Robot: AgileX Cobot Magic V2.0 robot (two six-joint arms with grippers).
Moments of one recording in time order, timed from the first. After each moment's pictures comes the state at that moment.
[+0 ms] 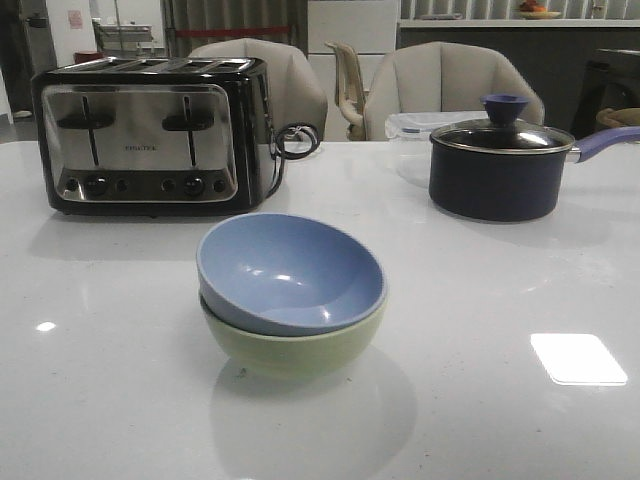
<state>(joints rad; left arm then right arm) -0.53 0.66 -0.74 -0.25 0.80 0.27 0.56 0.72 -0.82 0.23 0.84 -0.21</state>
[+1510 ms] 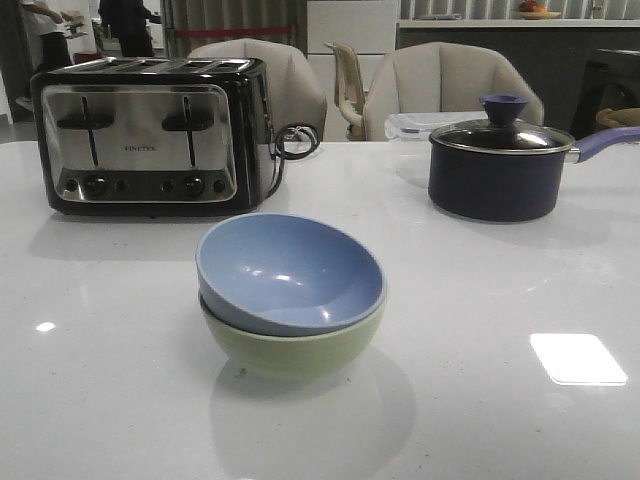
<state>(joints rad) -0.11 0.00 0.00 0.06 0.03 -0.02 0.56 0.72 -0.82 0.23 0.84 -0.21</state>
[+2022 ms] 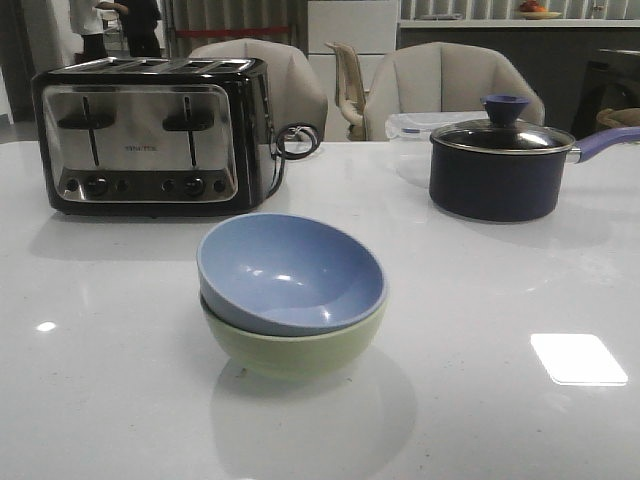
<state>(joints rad) -0.11 0.00 0.00 0.05 0.03 -0.02 0.56 0.72 -0.82 0.23 0.84 -0.21</state>
